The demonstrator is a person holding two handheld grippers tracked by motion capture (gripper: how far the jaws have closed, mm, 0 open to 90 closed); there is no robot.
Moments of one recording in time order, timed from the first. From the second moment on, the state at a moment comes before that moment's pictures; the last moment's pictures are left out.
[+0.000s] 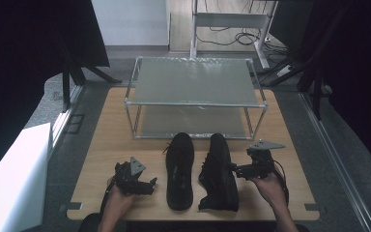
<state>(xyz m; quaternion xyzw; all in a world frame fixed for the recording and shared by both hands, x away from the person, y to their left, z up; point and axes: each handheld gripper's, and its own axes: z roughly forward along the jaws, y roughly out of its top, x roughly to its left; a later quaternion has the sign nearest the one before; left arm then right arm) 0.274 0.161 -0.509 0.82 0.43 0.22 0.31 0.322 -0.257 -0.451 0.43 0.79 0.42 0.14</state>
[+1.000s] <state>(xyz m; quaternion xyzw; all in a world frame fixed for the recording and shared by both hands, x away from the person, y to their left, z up) 0.276 0.159 -0.513 0.82 0.44 0.21 0.29 0.309 -0.337 -0.473 0.52 0.73 0.42 0.14</state>
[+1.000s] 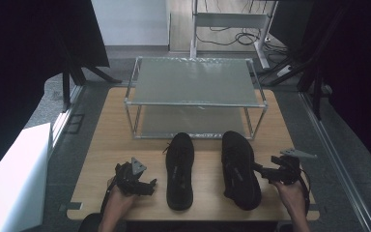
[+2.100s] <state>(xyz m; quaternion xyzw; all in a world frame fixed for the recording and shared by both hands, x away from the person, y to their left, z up) 0.271 0.157 -0.501 0.81 0.45 0.19 0.31 0.299 -0.347 -0.465 0.51 0.73 0.44 0.14</state>
